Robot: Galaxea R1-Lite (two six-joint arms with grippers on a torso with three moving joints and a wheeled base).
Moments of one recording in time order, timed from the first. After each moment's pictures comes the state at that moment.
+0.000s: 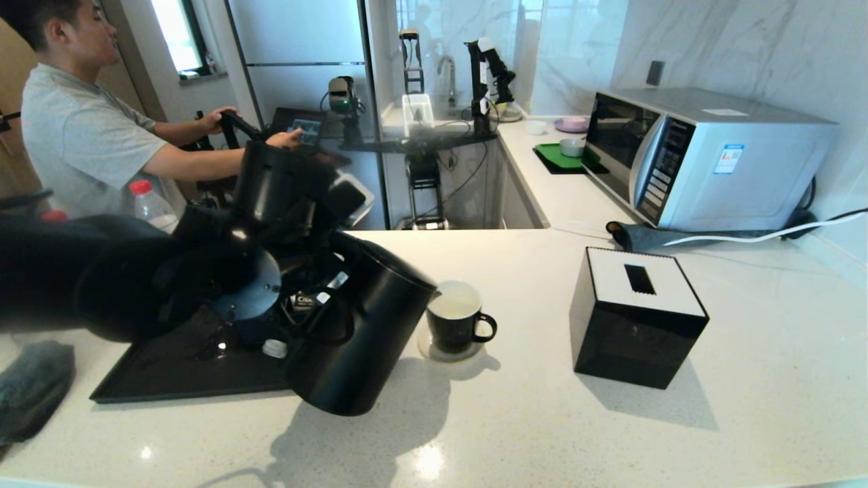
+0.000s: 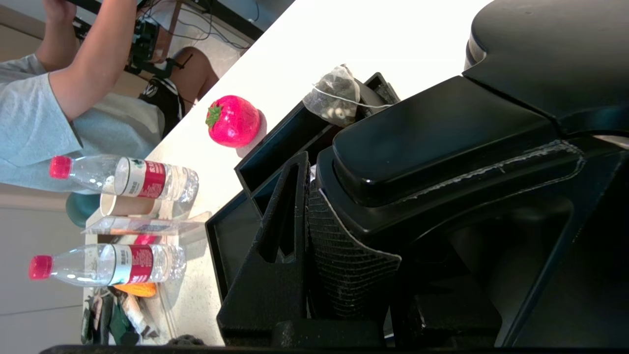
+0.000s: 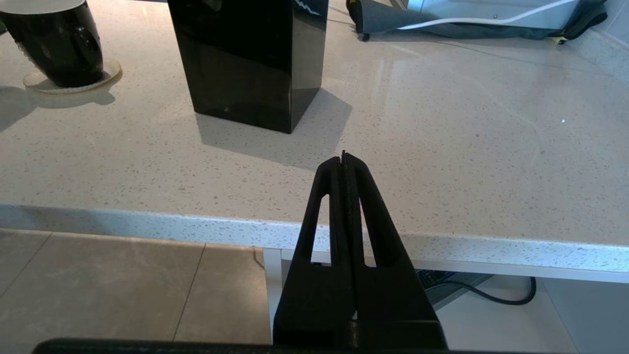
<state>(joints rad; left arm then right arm) -0.55 1.70 -1.11 -0.08 0.57 0.45 0.00 0.00 0.00 0.00 0.02 -0.07</state>
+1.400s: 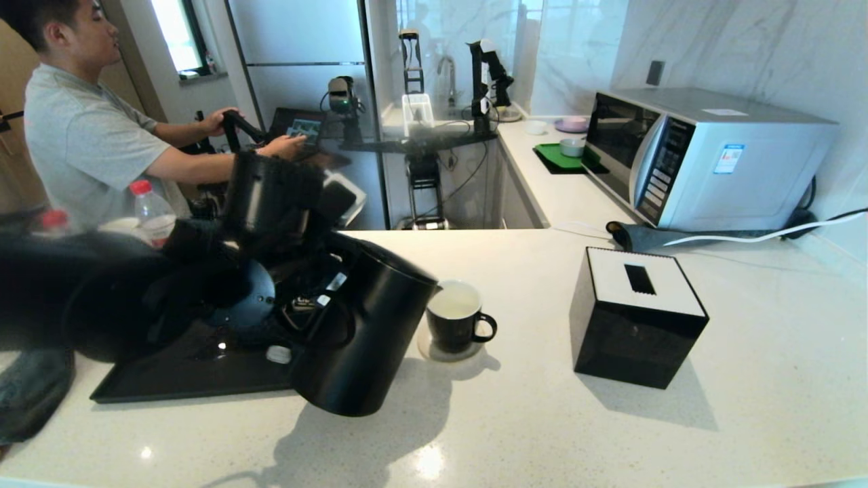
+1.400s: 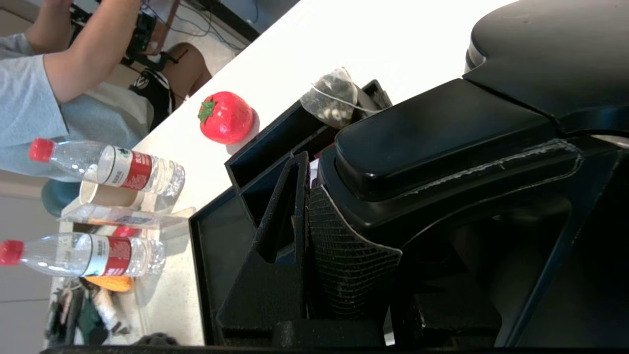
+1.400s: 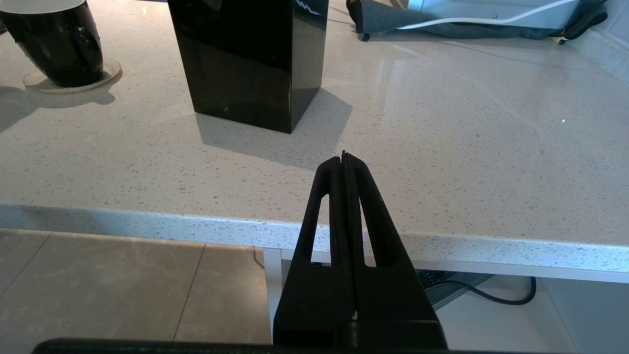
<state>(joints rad) -0.56 1.68 -1.04 -0.17 0.58 0.38 0.00 0.00 0.00 0.00 0.02 -0.07</state>
